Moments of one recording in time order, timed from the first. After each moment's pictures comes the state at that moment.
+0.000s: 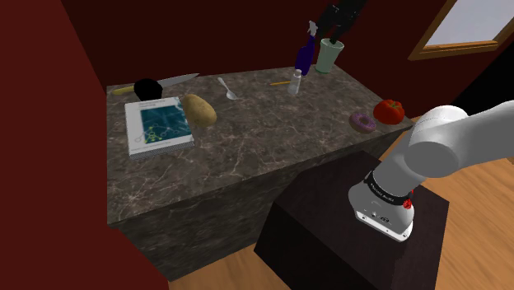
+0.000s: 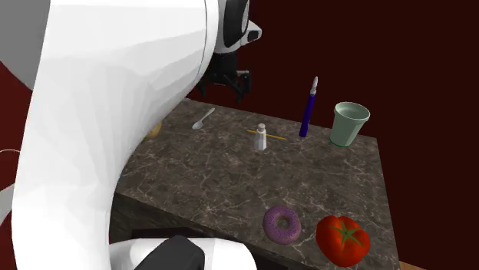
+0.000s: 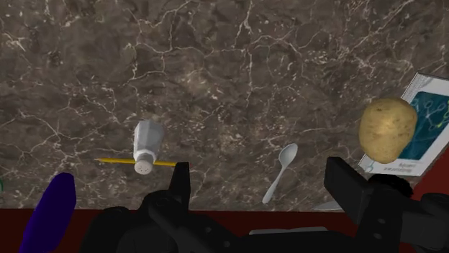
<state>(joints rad) -0.04 -0.69 -0.15 -2.43 0.01 1.98 0.03</state>
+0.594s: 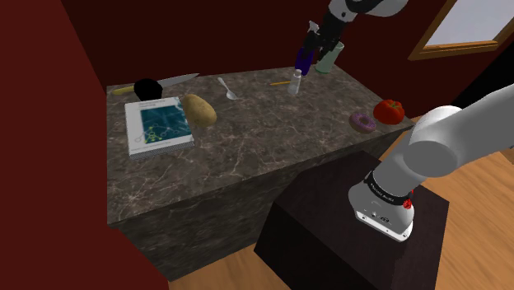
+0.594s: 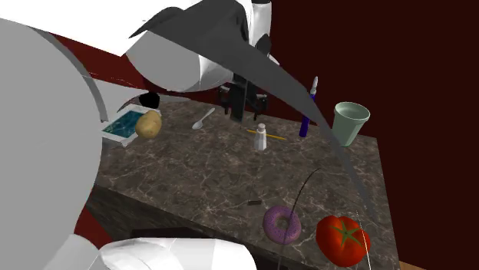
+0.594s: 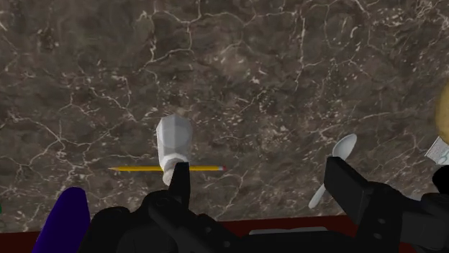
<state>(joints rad) -0.06 -0.46 -0.25 -2.48 0.02 2.27 -0.04</state>
